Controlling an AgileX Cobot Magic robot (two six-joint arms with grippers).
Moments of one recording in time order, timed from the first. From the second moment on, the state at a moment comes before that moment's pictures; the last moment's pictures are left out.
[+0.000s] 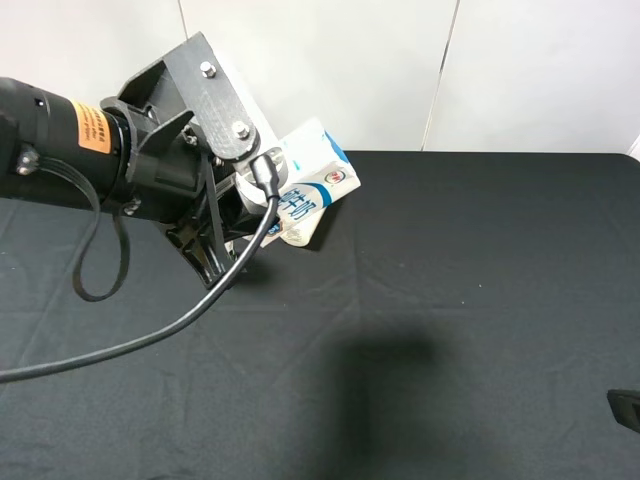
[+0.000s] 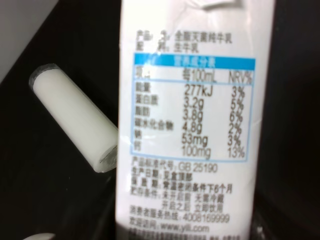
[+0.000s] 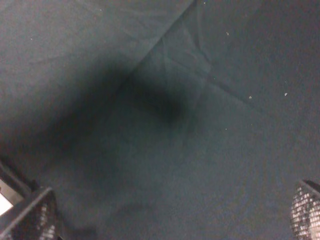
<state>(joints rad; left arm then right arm) -0.83 1.27 -0.73 -0.03 0.11 0.44 0.68 0.30 -0.50 0.03 1.03 0.03</state>
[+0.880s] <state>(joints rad) -0.83 1.27 -0.80 -0.03 0.24 0.42 0.12 -0.01 -0.49 0.03 1.03 0.03</state>
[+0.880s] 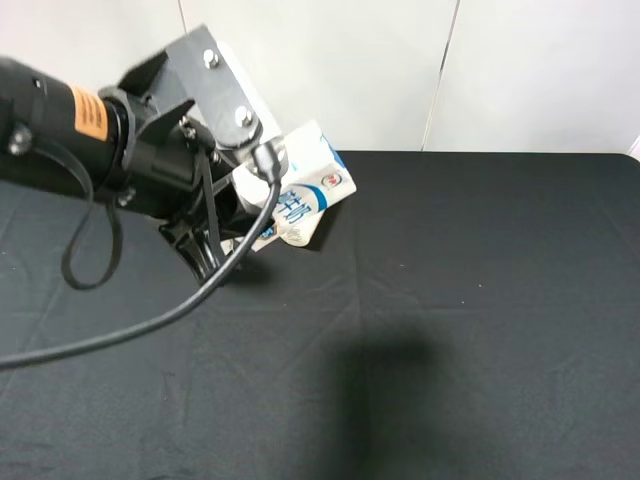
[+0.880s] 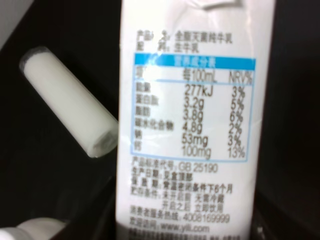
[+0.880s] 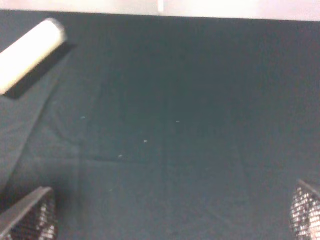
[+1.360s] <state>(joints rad) -0.76 1.27 -0.95 0.03 0.45 0.24 0.08 -0.01 -0.49 0.04 1.03 0.03</state>
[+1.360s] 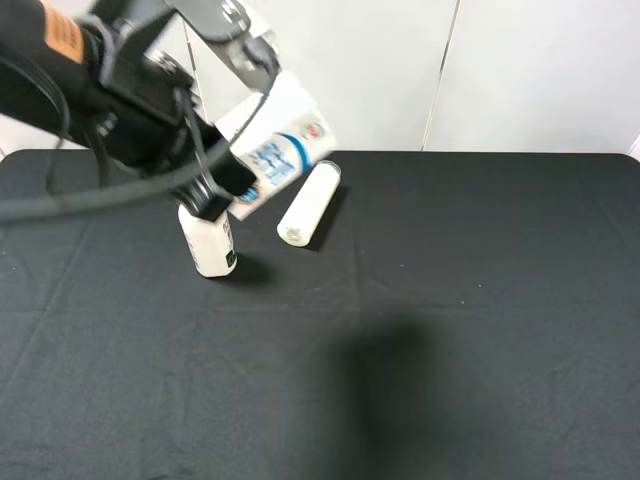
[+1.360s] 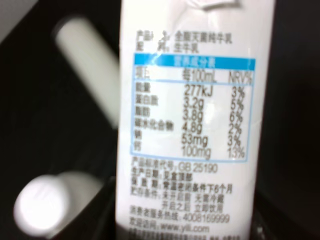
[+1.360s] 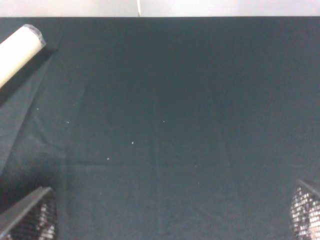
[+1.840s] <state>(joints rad) -0.48 1.27 -1.04 0.15 0.71 0.07 0.08 -0.01 -0.49 0.04 1.03 0.03</state>
